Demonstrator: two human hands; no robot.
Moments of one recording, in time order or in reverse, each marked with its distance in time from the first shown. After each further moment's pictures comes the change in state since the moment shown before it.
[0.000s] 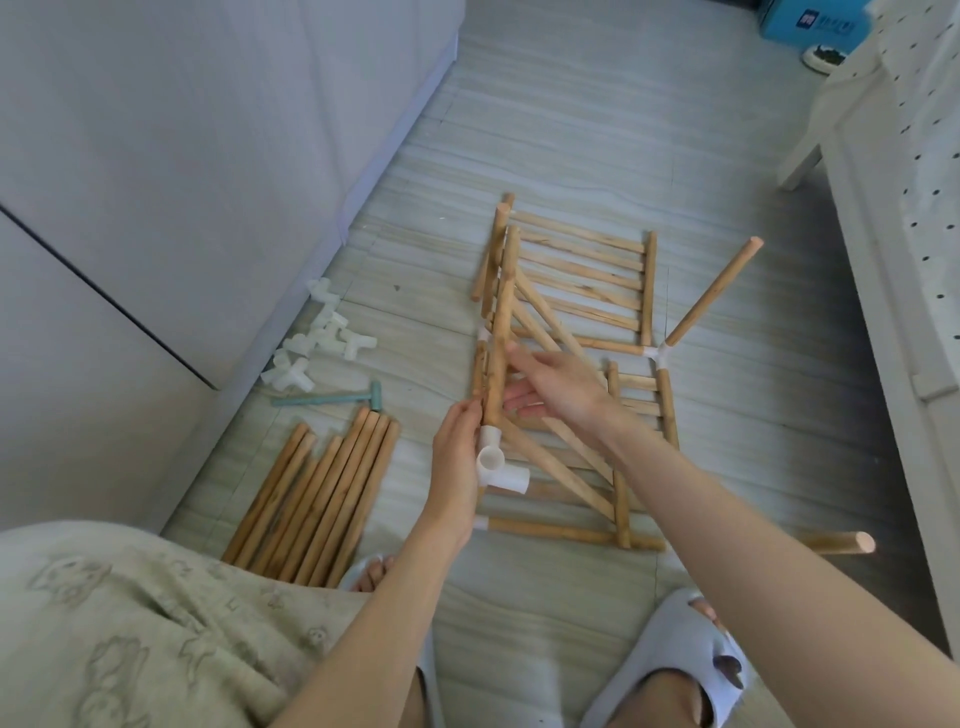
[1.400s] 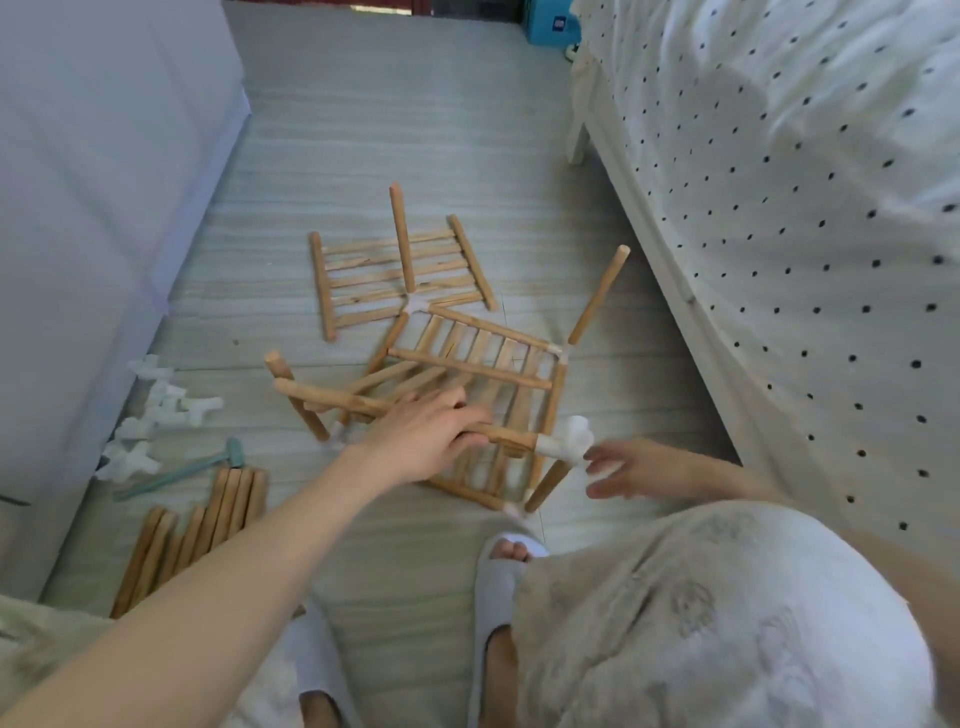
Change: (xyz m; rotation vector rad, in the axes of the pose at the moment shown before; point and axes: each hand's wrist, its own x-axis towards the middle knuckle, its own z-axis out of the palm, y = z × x) left_hand -0.010 0.001 0.100 1.699 -0.917 0.870; right_hand -0.160 0.147 -0.180 -0.445 -0.058 0.286
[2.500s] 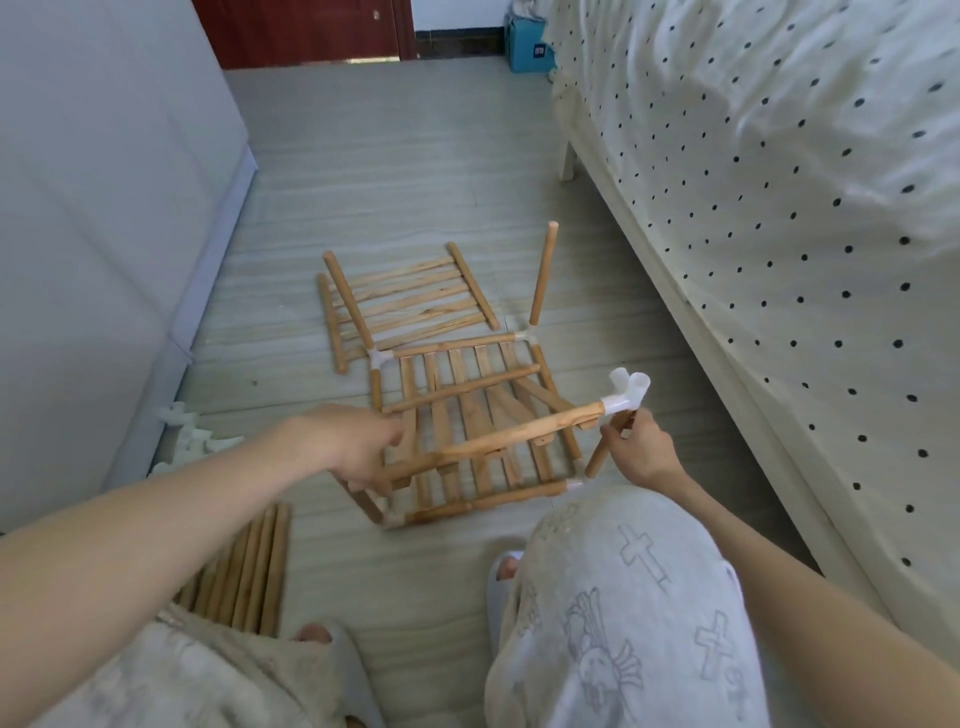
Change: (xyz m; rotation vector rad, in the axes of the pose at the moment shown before) left_hand -0.017 -0.032 -0.059 0.331 -0.561 -0.270; right_hand 0.037 0.004 0.019 0.344 0.707 0.100
